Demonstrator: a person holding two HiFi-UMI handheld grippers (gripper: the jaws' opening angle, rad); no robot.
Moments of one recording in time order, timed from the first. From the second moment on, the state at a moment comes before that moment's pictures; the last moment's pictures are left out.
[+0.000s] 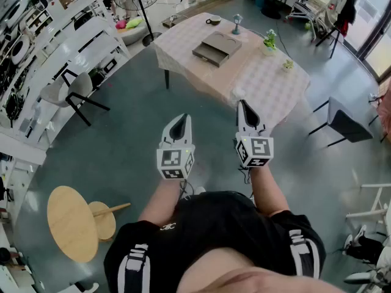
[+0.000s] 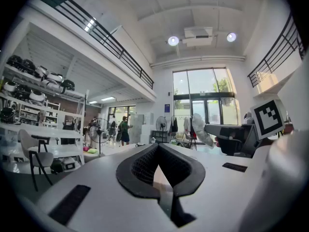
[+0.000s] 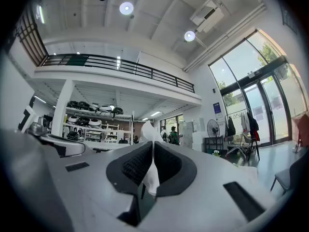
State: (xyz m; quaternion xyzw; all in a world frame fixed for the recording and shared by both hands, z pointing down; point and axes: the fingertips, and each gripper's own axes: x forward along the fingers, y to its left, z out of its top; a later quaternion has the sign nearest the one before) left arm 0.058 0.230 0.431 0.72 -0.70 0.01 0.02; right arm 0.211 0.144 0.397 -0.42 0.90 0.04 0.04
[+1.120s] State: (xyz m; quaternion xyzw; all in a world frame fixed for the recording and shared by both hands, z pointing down) left arm 0.003 0.210 0.427 0.73 -0.68 0.00 0.01; right arm 0.161 0.139 0.395 -0.44 0.90 0.05 0.06
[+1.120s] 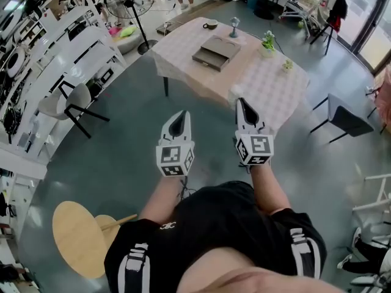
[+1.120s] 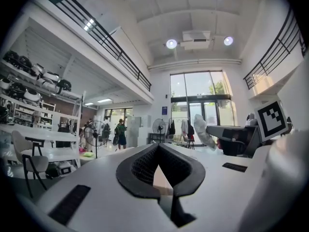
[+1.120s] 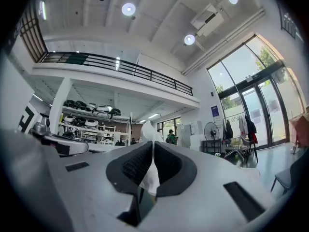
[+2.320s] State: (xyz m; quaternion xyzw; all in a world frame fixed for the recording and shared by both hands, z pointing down) left arm -0.118 -0.030 0.443 0.73 -0.68 0.01 0.01; right arm 0.043 -0.113 0.416 -0.44 0.89 0.04 0.05
